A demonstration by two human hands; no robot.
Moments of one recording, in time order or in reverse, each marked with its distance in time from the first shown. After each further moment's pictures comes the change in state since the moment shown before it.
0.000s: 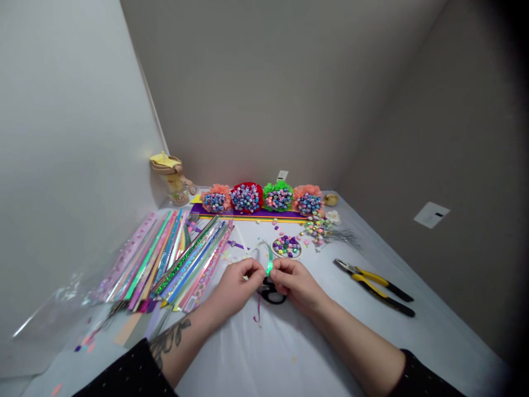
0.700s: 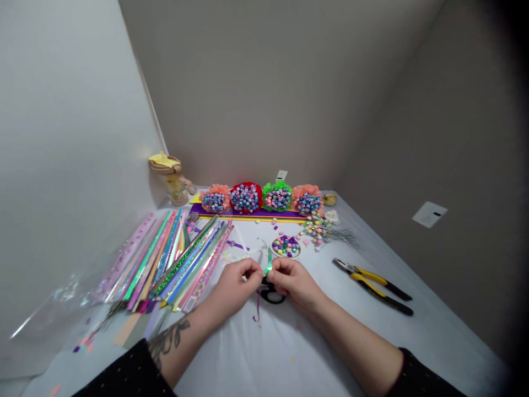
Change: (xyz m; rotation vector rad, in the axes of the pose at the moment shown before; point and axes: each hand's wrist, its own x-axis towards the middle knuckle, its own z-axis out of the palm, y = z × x) left_hand 0.000 -0.001 -0.001 0.087 0.036 -0.008; right_hand -0.001 -0.002 0.003 -0.035 0.019 -0.021
